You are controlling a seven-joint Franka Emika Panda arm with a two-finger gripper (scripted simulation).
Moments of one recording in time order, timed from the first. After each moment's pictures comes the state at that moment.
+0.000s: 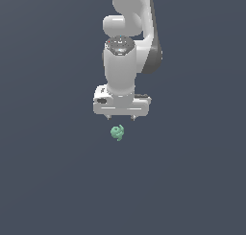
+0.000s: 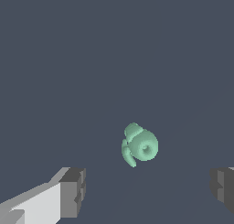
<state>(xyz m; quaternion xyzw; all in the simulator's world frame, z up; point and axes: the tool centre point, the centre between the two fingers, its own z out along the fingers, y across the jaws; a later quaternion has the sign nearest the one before) 0.003 -0.007 0.192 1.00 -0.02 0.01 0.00</state>
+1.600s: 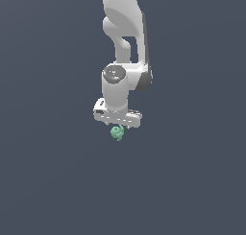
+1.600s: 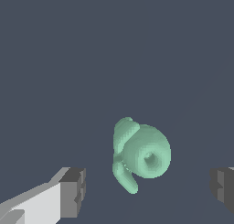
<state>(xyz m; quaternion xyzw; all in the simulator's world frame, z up) -0.013 -0.024 0.107 0.99 -0.11 0.00 0.00</state>
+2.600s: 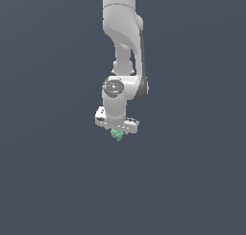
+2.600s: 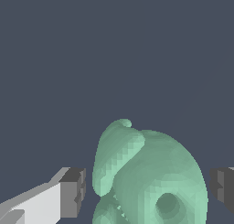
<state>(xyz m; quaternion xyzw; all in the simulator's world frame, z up) -0.018 -0.031 0.051 0.99 -0.12 0.00 0.00</state>
